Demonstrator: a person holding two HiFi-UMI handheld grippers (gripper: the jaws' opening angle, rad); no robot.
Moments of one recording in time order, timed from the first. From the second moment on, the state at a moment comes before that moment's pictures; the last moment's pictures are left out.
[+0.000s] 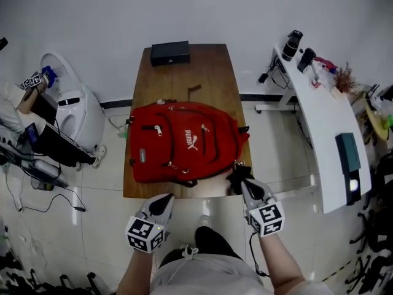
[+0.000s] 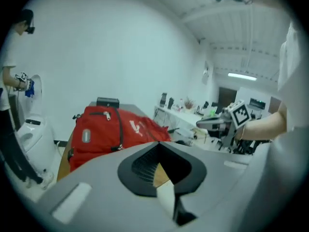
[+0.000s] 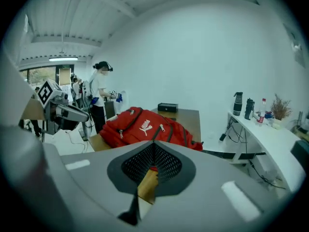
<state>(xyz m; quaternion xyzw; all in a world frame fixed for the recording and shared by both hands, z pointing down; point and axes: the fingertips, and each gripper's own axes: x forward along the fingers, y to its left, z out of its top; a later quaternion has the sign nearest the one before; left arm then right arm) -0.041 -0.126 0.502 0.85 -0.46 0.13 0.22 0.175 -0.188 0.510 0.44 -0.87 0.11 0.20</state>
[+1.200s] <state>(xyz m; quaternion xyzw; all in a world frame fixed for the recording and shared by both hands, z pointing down) -0.046 0.178 0.387 0.88 -0.46 0.02 0.04 0.092 0.156 0.420 0.37 -0.92 0.01 0.10</state>
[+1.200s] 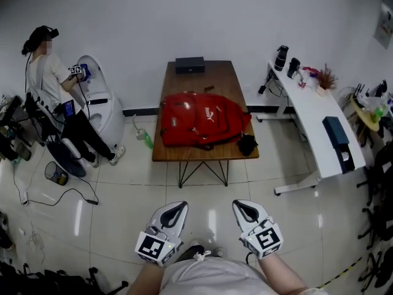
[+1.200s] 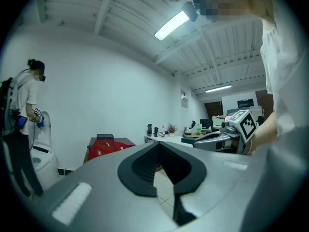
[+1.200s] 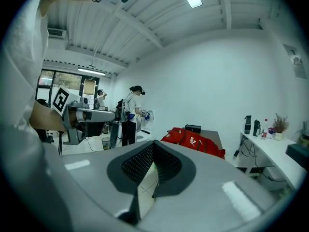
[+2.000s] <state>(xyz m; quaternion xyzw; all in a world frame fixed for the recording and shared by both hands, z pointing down) -0.041 0.191 0.383 0.87 -0.49 0.01 0.06 0.099 0.165 0.398 0.38 -0.92 0.01 0.10</state>
